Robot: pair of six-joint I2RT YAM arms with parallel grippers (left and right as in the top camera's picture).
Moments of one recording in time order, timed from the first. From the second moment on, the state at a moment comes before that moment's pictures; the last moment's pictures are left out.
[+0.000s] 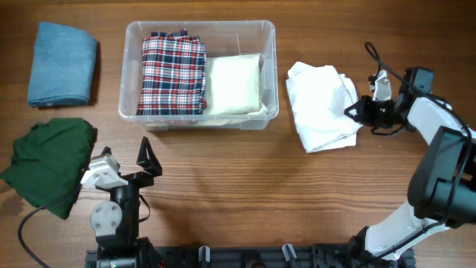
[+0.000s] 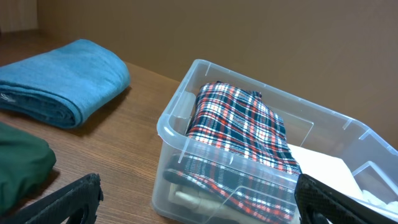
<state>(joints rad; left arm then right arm) 0.10 0.02 0.01 -0.07 0.00 -0.35 -0.32 1.88 1.09 -0.54 -0.56 -0.14</state>
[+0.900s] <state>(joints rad) 0.10 0.02 0.01 -0.07 0.00 -0.35 -0.24 1.68 1.58 -0.87 -0.44 -0.08</state>
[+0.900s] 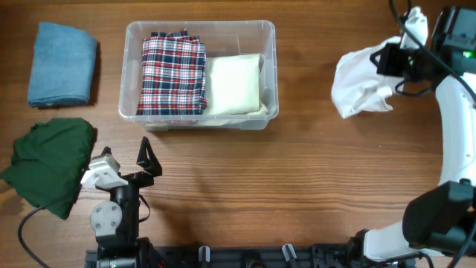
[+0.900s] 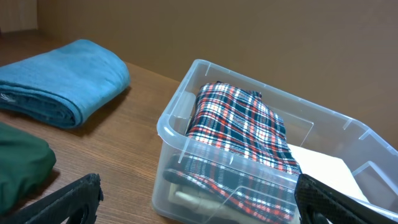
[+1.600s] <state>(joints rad) 0.10 0.02 0.01 -0.07 0.00 -0.35 0.14 1.66 1.92 -0.67 -0.53 0.12</state>
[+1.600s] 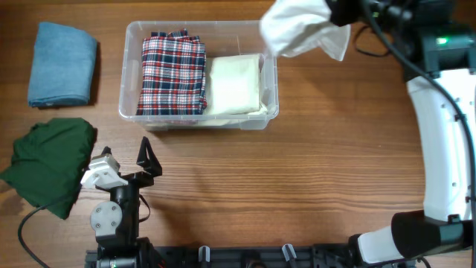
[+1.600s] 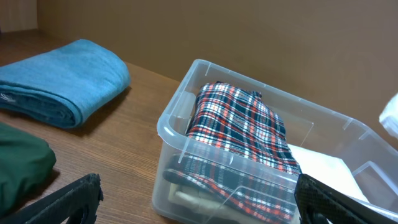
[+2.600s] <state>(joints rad) 0.10 0.02 0.01 -0.07 0.00 -0.35 0.61 2.03 1.93 0.10 -0.32 0.25</state>
